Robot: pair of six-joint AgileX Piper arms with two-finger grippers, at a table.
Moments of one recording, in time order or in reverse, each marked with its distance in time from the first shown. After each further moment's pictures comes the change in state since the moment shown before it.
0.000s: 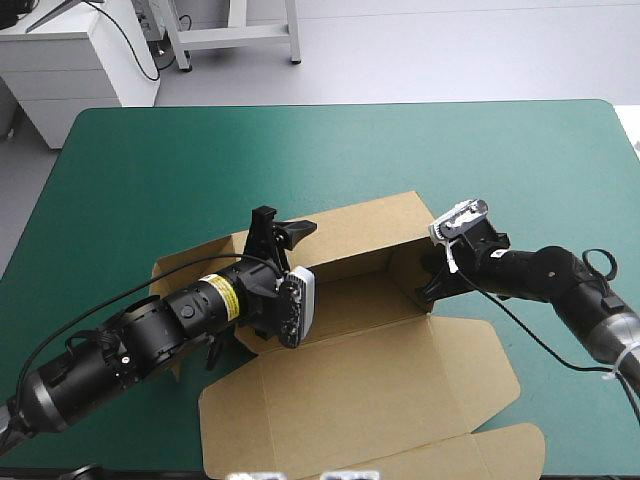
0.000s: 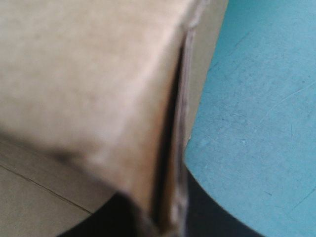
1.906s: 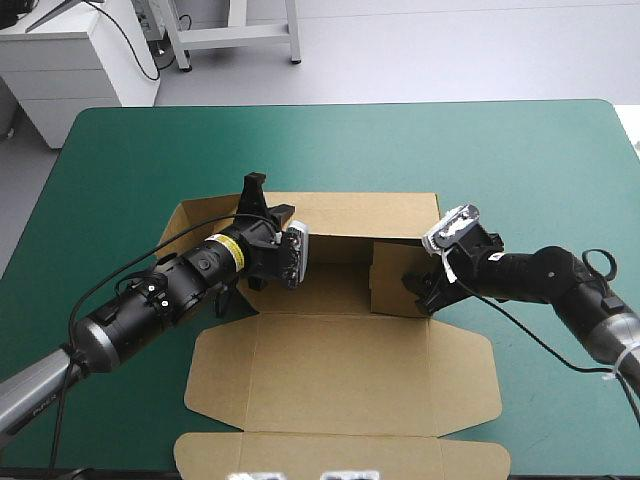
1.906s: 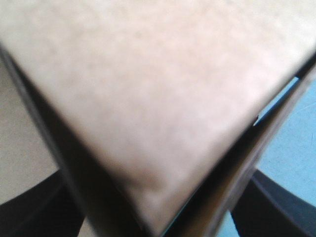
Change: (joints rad) left arm 0.209 0.204 -0.023 0.064 -0.116 0.032; right arm 0.002 0.000 0.000 0.005 0.045 -0.094
